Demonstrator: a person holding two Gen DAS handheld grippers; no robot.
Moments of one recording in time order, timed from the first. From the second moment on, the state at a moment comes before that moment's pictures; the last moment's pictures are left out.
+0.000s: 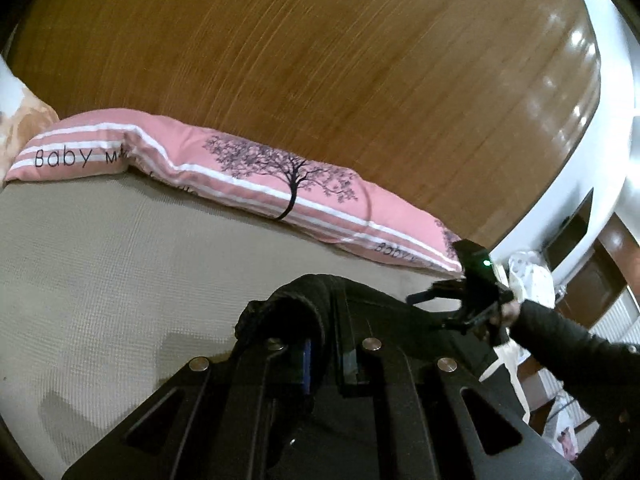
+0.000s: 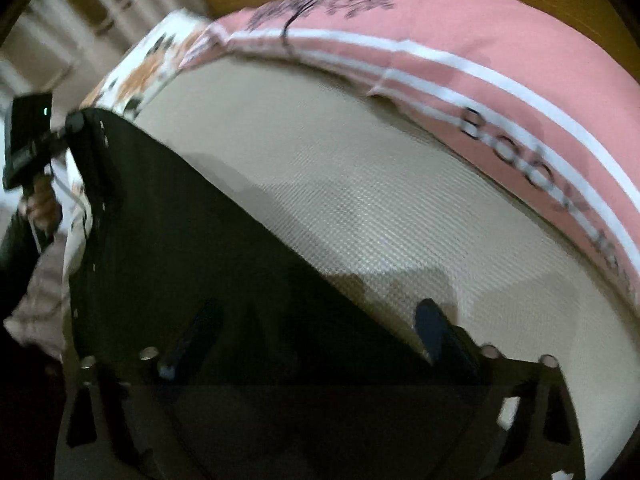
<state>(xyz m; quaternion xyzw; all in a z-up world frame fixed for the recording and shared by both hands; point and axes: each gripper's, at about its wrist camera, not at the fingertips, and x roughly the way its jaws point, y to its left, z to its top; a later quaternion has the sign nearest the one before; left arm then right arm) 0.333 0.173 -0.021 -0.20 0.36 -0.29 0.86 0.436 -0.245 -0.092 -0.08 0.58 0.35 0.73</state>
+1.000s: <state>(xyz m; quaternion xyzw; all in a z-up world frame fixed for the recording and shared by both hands) 0.332 0.170 -0.024 -0.18 0.39 -0.23 0.87 0.420 -0.241 -0.121 -0.16 0.63 0.38 0.66</state>
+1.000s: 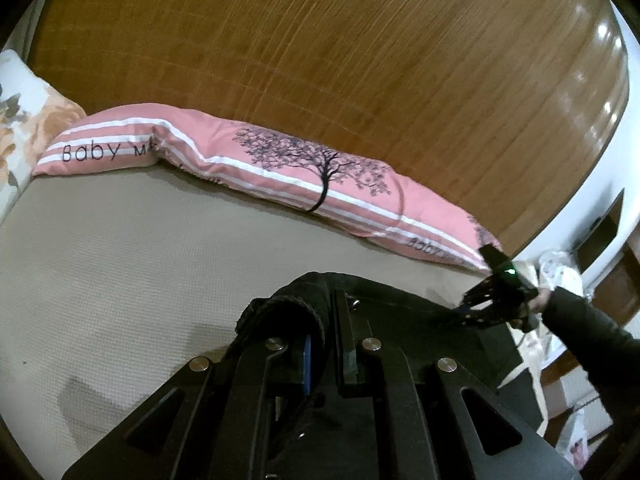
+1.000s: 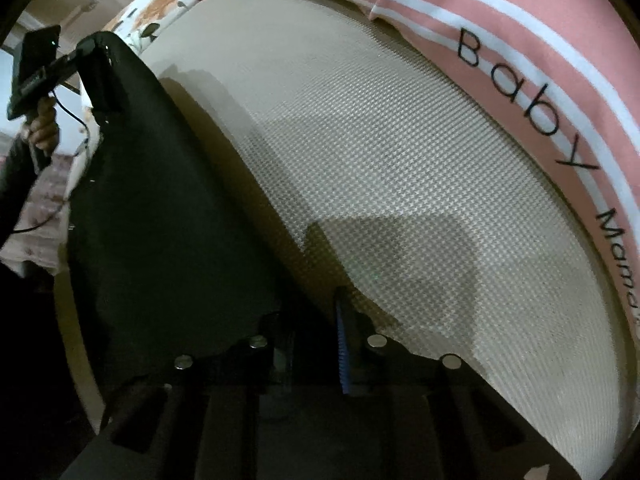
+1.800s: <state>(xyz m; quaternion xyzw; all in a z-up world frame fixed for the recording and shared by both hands) 0.213 0.165 0.017 -0.05 0.37 -0.23 0.90 0.221 -0.238 -0.018 -0.17 0.51 0.17 0.82</state>
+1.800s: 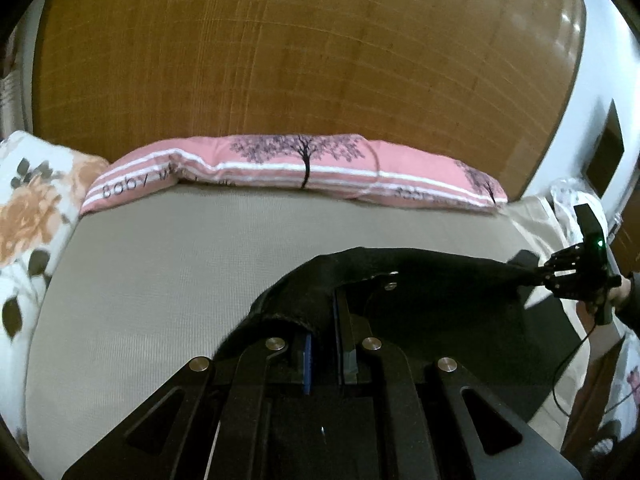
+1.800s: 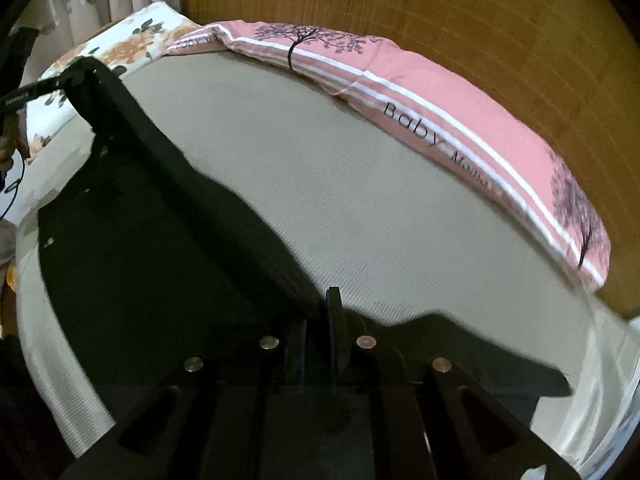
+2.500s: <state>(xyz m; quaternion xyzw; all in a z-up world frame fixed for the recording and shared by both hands) 0.109 0.157 -0.090 0.05 0.48 -0.18 0.86 0.120 -0.242 -0.101 -0.09 0.56 0.15 0.81</state>
